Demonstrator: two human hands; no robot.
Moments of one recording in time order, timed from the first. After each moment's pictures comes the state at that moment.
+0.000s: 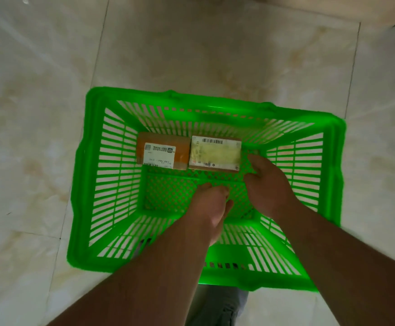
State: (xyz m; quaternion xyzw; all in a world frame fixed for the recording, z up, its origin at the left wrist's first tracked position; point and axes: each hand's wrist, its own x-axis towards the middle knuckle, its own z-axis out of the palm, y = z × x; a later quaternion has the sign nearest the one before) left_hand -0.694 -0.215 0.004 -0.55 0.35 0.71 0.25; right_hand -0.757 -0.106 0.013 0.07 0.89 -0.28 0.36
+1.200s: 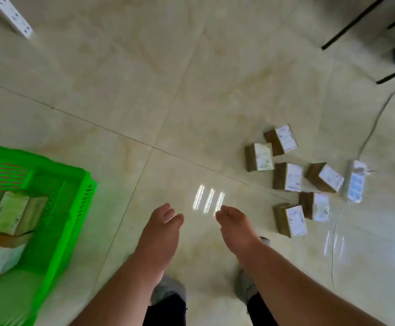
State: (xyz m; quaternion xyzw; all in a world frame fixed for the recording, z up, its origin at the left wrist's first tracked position) left_hand -0.396 -0.035 0.250 -0.02 0.71 0.33 0.62; right_hand -0.247 0.057 0.250 0.68 0.53 -0.49 0.16
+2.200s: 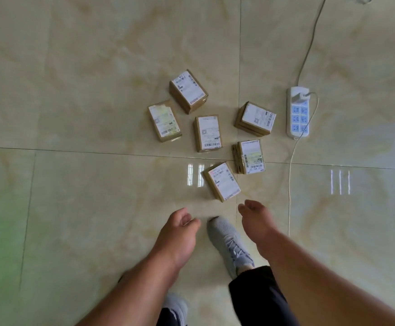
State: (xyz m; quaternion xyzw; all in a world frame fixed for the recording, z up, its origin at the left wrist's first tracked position) left_hand -0.001 0.073 0.181 0.07 0.72 0.17 0.67; right_hand 0.176 0.134 0.173 0.81 0.31 -0.49 0.05
